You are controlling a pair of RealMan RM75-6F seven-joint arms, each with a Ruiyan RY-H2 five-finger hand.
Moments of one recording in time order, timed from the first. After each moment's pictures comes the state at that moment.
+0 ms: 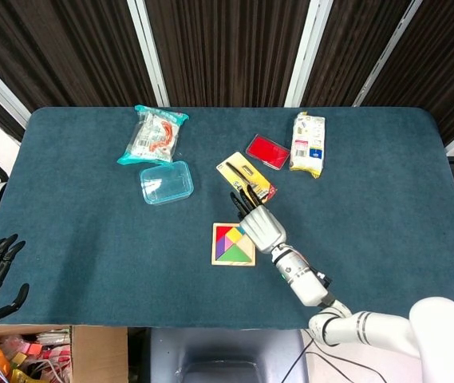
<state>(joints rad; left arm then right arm) -0.10 -1.09 0.02 -1.45 1.68 1.60 -0.22 0.84 -1.72 0.15 -1.31 -1.15 1.00 -1.12</state>
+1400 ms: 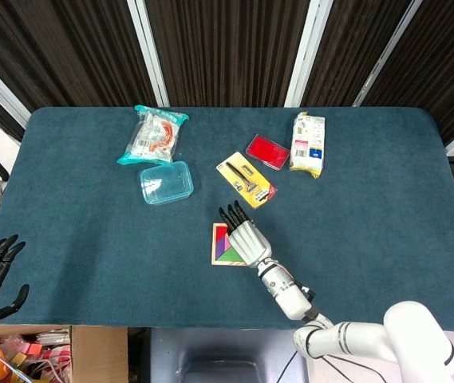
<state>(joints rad) -0.09 -1.09 0.03 -1.44 1.69 1.62 -0.25 0.86 -1.84 0.10 -1.27 -1.10 1.06 -1.21</state>
